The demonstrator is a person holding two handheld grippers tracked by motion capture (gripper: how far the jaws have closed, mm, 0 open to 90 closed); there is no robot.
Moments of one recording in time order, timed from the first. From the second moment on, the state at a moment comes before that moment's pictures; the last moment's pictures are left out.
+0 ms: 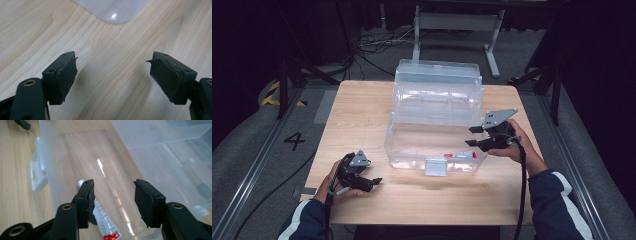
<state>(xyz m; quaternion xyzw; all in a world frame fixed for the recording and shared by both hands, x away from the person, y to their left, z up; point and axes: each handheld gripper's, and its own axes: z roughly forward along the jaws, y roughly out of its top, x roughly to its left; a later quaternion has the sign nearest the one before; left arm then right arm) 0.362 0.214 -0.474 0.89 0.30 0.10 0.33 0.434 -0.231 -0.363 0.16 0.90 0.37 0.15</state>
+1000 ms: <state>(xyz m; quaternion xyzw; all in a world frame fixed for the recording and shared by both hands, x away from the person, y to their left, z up) 0.368 0.161 -0.387 0.88 0.21 0.15 0.39 0.507 -0.208 -0.293 0.17 0.89 0.36 0.23</state>
